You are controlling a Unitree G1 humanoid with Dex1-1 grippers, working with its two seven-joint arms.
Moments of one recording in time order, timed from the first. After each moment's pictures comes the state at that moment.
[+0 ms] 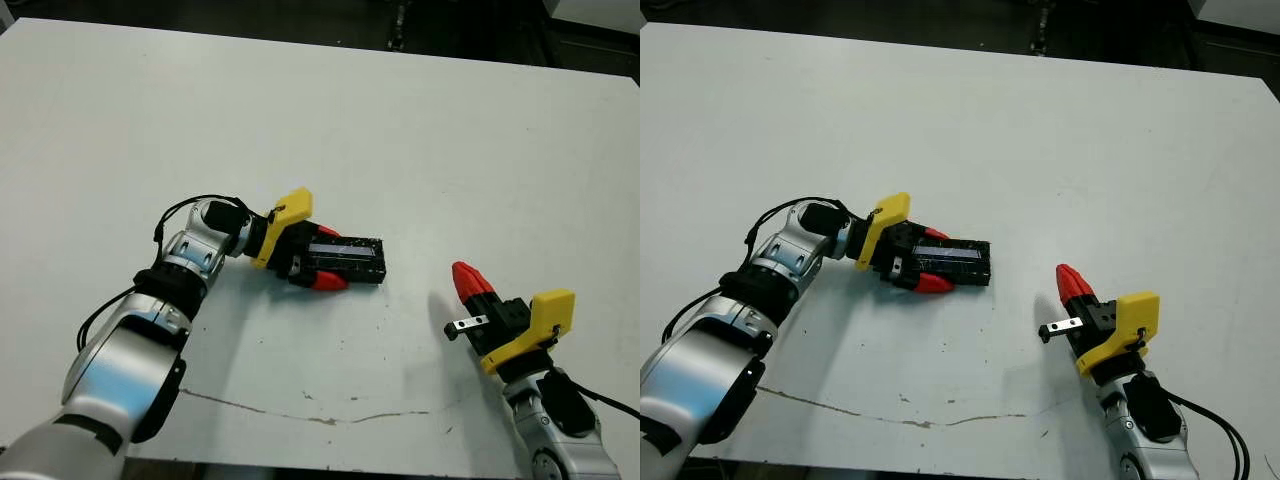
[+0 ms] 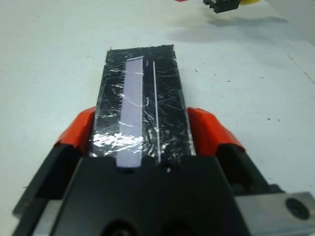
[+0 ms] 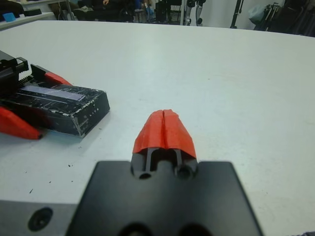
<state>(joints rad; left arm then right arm) -0.84 0.24 -0.30 0.86 -0.03 -0.08 -1.35 0.23 -0.22 -0.06 -0.33 0.27 0.12 0.30</state>
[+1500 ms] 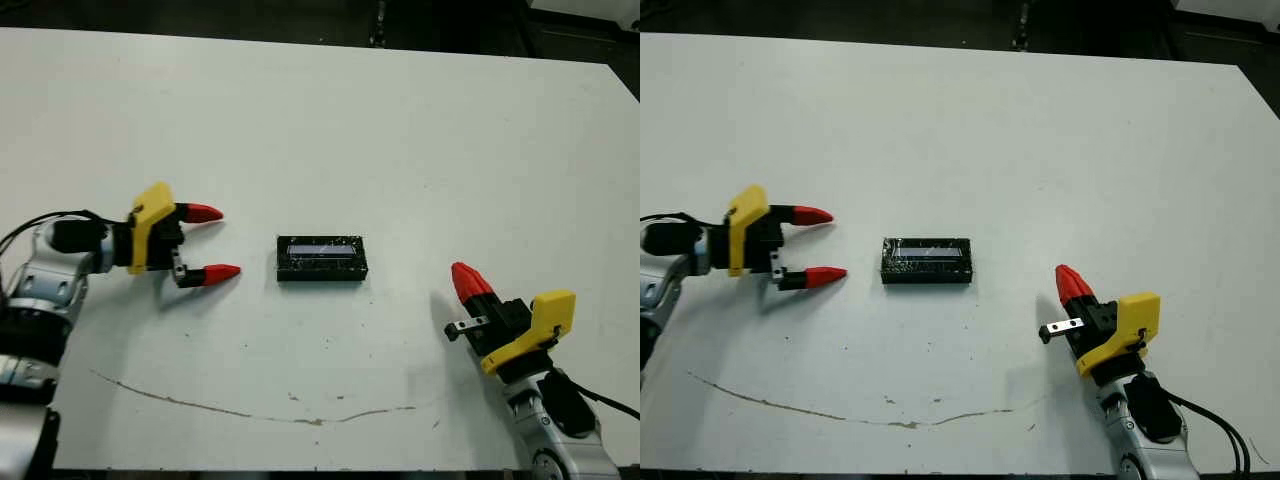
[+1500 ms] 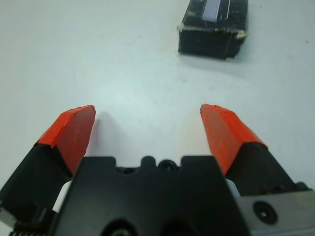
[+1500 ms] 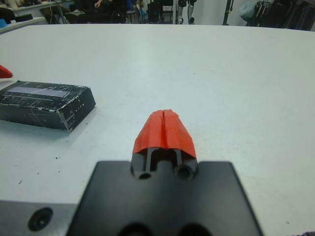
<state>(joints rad) -0.53 0.70 -0.09 0.53 -0.17 0.02 -1.26 0.23 -0.22 -0.06 -0.32 0.29 0.12 0.31</state>
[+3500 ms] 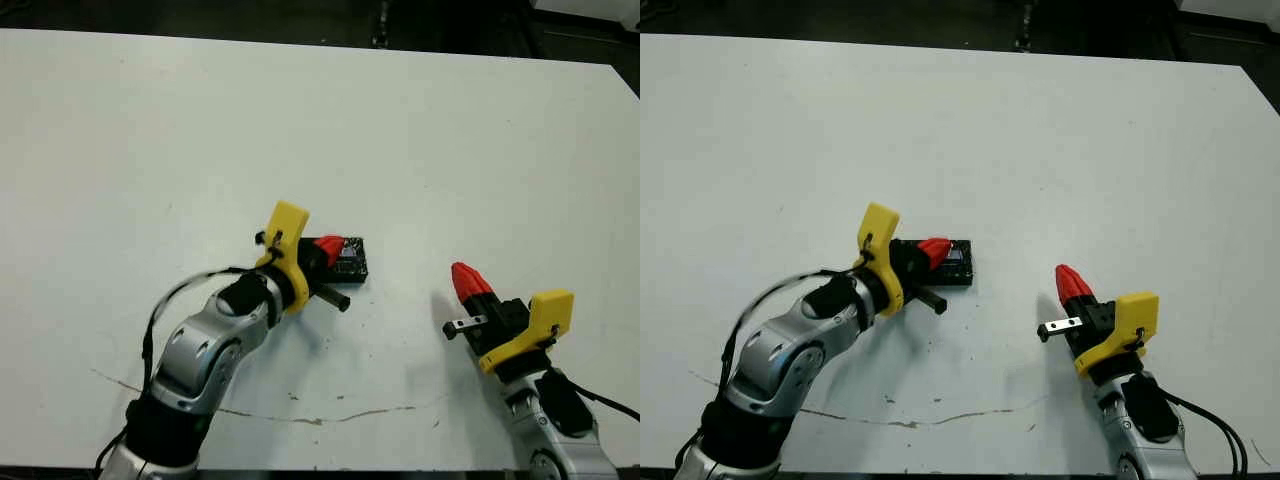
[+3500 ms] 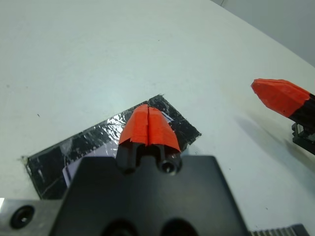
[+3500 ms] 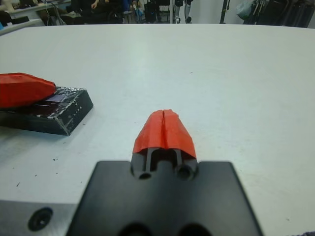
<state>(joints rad) -0.24 0.11 -0.26 -0.27 -0.33 0.76 -0.20 0.23 -0.22 -0.05 -0.33 0.28 0.13 0.28</state>
